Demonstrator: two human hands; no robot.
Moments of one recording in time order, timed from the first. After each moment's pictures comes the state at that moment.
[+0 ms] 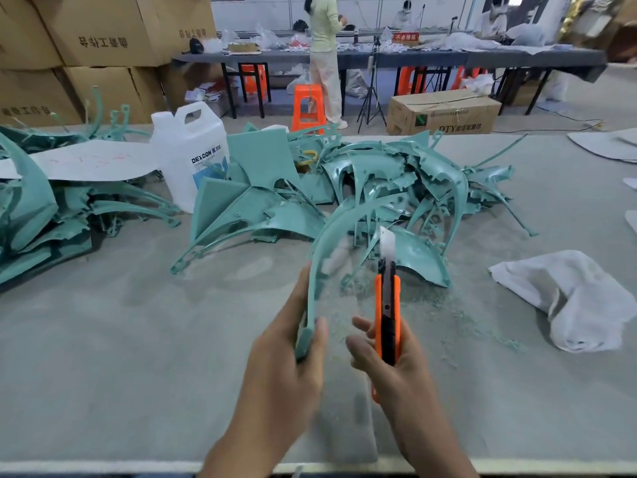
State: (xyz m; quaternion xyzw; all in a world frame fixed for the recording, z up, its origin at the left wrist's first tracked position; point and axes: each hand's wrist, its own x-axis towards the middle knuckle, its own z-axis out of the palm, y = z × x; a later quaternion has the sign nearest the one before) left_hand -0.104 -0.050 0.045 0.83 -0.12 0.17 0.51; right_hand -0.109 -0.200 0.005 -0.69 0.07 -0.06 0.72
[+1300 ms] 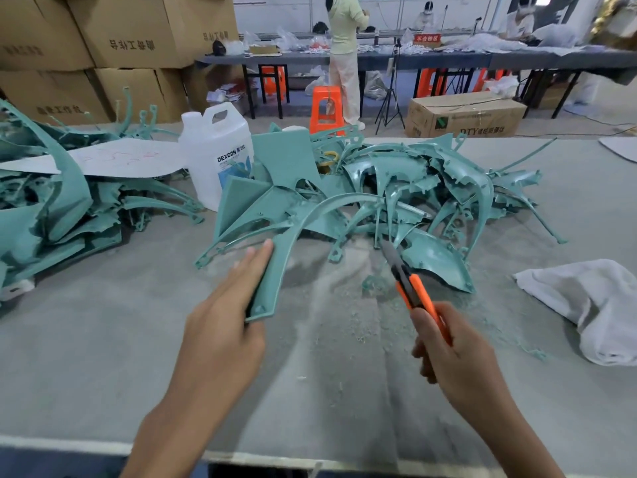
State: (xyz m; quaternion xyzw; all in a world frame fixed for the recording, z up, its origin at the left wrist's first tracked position) left_hand -0.101 0.016 0.084 0.91 -0.02 0.18 0.37; right_hand -0.093 -0.252 0.012 -0.87 0.02 -0.08 0.49
